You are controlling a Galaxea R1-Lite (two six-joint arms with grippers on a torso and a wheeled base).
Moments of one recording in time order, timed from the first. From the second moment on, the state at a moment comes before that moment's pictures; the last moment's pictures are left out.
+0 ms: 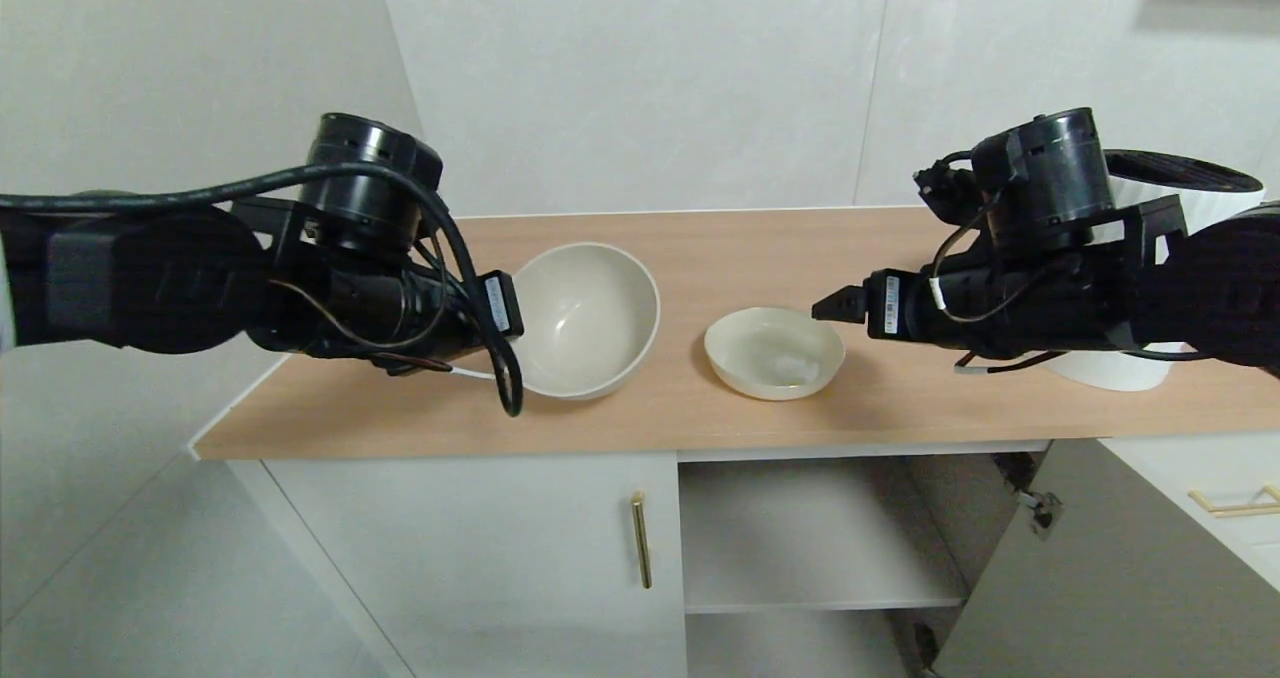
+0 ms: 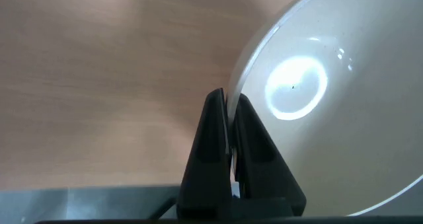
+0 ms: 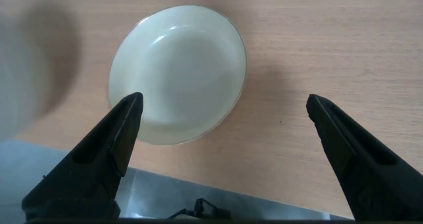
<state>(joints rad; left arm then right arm) -0.38 1.78 -1.38 0.23 0.12 -0.52 0.50 1.78 -1.36 0.08 -0.14 0.35</state>
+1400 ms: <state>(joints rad) -0.39 1.54 -1.32 0.23 0.11 -0.52 0.54 1.96 -1.43 0.03 -0.34 0.39</state>
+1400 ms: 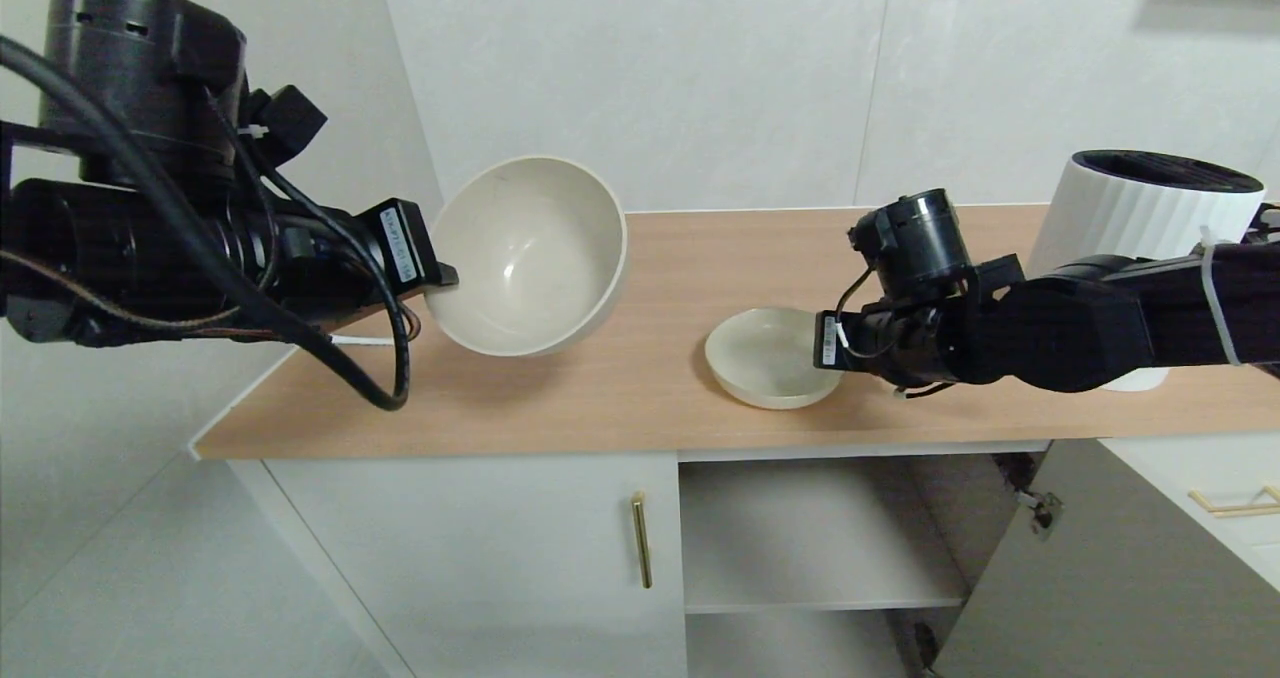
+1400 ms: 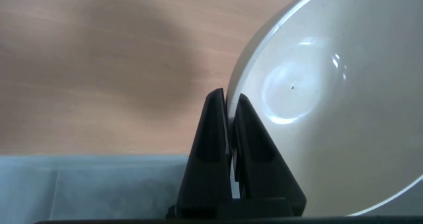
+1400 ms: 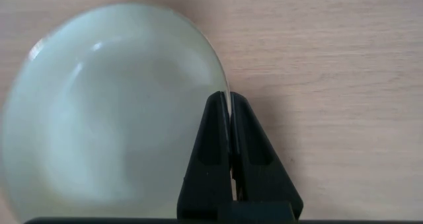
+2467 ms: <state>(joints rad) -0.51 1.31 -0.97 0.23 0.09 -0.52 0.66 1.49 -1.11 0.31 -0.26 0.55</state>
